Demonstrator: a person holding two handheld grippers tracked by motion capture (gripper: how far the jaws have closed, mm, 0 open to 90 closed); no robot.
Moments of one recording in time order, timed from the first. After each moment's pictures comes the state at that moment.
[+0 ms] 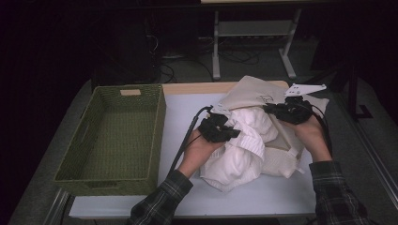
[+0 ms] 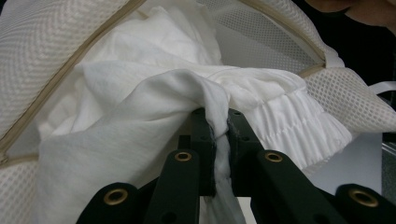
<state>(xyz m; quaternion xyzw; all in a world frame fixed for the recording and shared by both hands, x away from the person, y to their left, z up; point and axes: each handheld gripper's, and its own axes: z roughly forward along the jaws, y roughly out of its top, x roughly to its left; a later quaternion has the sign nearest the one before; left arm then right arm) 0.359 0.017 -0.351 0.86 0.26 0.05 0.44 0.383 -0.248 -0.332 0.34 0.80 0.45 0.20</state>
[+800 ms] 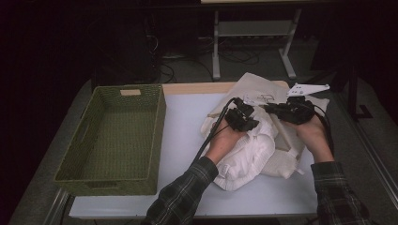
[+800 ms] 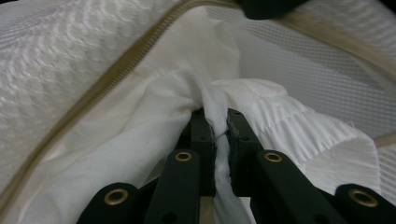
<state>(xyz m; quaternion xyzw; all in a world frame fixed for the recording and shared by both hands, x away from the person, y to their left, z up) 0.403 -0.054 -0.366 0.87 0.27 0.09 0.41 0.379 -0.252 -0.328 0.34 0.80 0.46 0.19</state>
